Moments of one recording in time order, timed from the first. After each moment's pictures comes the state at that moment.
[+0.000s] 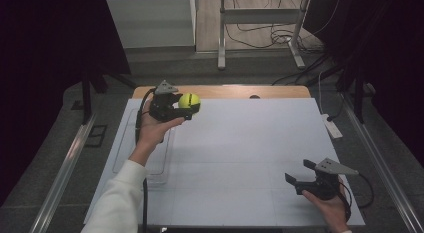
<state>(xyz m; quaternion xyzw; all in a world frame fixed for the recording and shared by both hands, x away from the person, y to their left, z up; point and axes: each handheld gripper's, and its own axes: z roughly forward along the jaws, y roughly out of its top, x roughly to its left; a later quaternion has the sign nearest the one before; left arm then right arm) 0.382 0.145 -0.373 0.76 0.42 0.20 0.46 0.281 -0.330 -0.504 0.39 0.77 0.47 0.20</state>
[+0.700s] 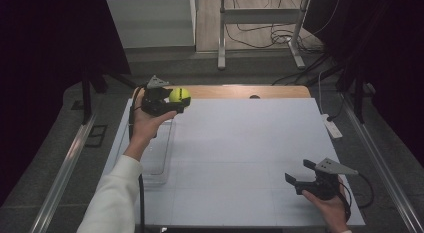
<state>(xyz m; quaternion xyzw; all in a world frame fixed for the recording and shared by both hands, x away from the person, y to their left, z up) 0.395 0.168 -0.372 0.74 0.45 0.22 0.44 0.281 -0.330 -0.505 0.39 0.77 0.47 0.20</state>
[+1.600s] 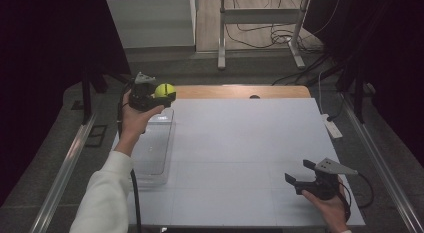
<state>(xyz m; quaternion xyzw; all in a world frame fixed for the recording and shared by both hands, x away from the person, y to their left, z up) 0.407 0.203 -0.375 0.72 0.49 0.24 0.42 0.281 -0.330 -0.505 0.39 0.77 0.47 0.20</state>
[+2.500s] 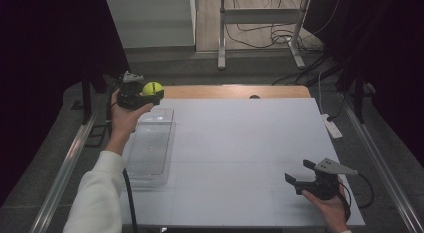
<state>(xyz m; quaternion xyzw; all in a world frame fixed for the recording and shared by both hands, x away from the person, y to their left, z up) 0.407 0.230 -0.375 0.71 0.52 0.26 0.40 0.281 -0.330 -0.505 0.39 0.77 0.46 0.20</state>
